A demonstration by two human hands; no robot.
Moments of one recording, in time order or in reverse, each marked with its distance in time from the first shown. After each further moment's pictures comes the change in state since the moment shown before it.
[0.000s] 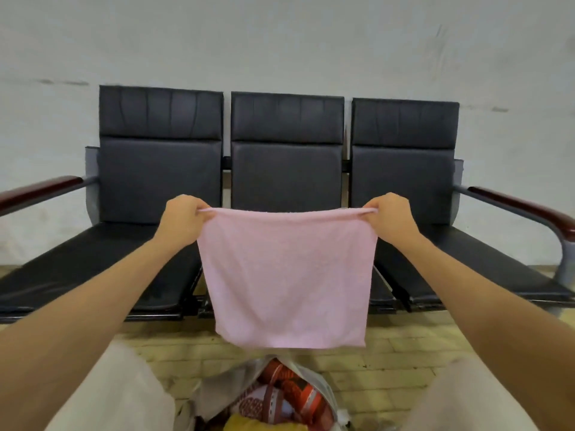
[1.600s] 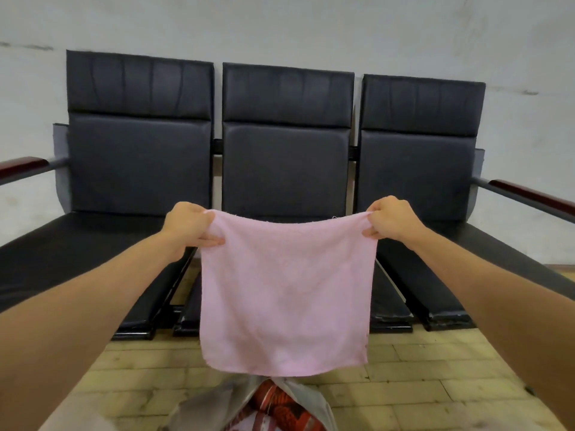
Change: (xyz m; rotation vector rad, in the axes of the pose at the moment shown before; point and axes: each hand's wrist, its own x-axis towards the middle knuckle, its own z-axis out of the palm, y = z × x) left_hand 0.053 -0.014 0.090 -0.507 -0.201 -0.479; right_hand 0.074 0.025 0.060 0.144 -0.175 0.139
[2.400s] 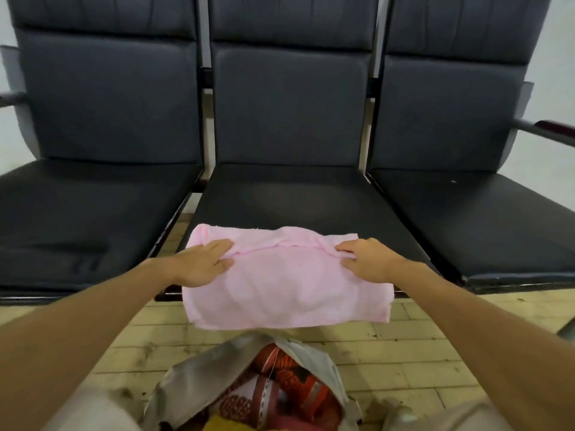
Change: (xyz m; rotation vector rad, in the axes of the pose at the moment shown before) left_hand 0.022 -0.146 0.061 0.995 -0.689 0.219; right_hand -0.015 0.076 0.148 -0.370 -0.510 -0.216
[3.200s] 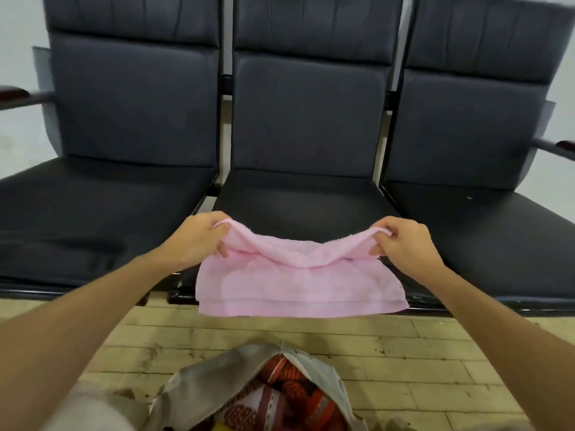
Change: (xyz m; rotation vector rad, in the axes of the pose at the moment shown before) left_hand -0.023 0.001 -0.033 -0.605 0.536 0.069; right_hand -0.010 0.002 -0.028 0.428 0.567 -0.031
